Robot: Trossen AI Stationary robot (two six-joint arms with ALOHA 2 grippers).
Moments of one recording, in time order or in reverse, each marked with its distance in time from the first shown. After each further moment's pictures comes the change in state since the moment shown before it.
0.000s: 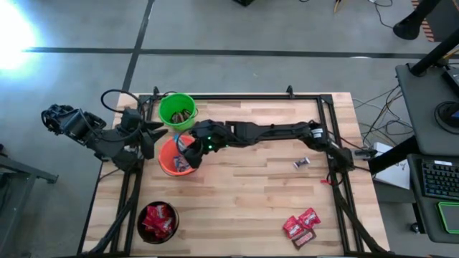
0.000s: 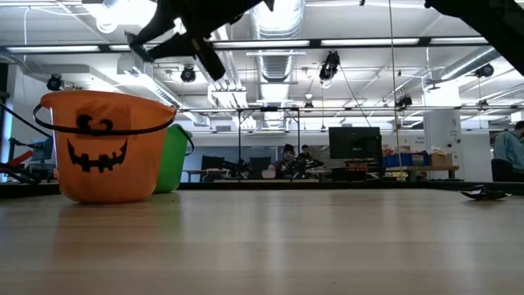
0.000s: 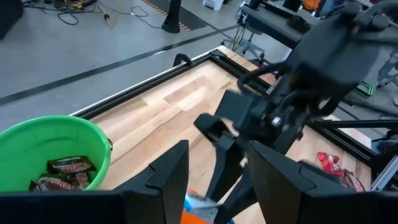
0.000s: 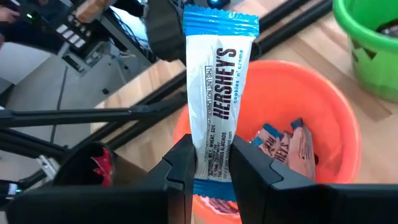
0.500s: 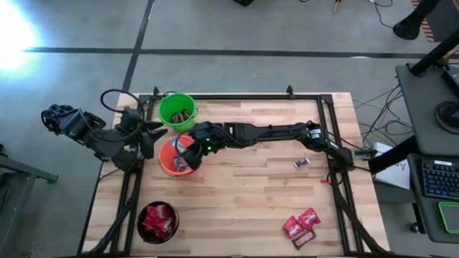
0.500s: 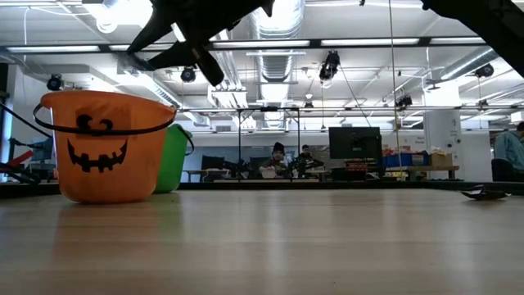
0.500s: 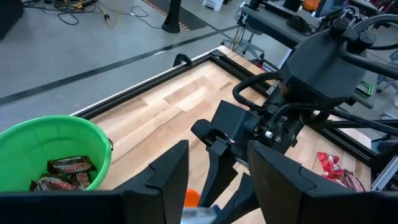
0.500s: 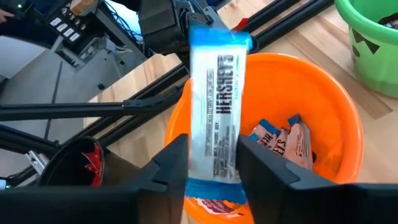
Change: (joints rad) left arm 0.000 -0.003 0.000 -0.003 0.000 0.000; right arm -0.002 0.023 0.002 0.001 0.000 -0.014
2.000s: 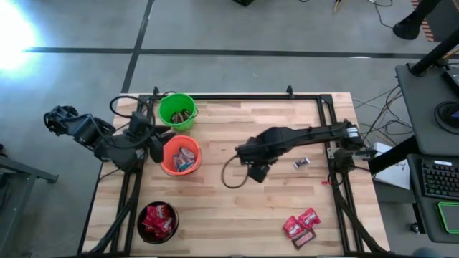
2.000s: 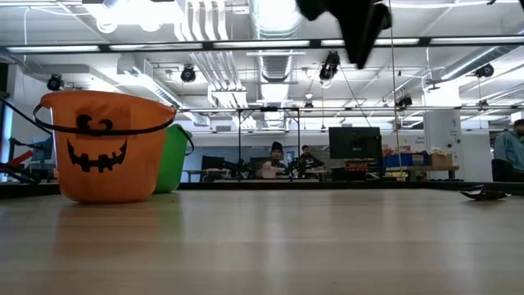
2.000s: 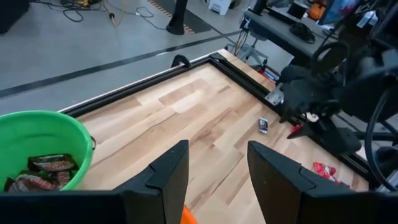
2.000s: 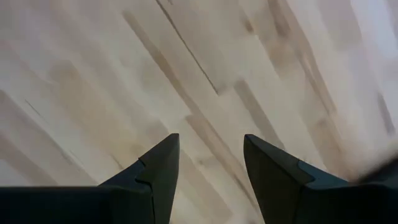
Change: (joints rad) left arm 0.001 0.087 0.000 0.072 -0.027 -0.061; right arm 0.155 -0.357 -0.211 -1.163 0.151 0.146
